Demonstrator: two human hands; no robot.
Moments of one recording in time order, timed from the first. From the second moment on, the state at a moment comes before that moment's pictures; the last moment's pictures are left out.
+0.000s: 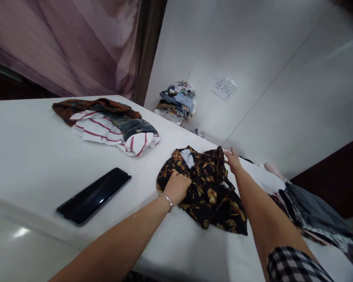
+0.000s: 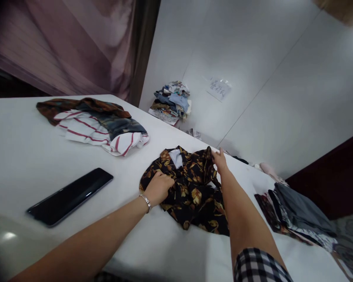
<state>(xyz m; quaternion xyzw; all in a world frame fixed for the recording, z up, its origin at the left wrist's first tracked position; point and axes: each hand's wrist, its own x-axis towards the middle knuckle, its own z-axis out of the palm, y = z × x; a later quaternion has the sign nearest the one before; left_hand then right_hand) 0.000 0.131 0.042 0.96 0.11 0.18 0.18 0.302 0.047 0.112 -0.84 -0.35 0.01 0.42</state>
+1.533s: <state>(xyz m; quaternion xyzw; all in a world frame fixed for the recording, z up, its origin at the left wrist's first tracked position) -0.079 0.163 0.061 0.86 0.23 0.25 0.38 0.138 -0.244 0.030 -0.84 -0.50 0.03 0.21</state>
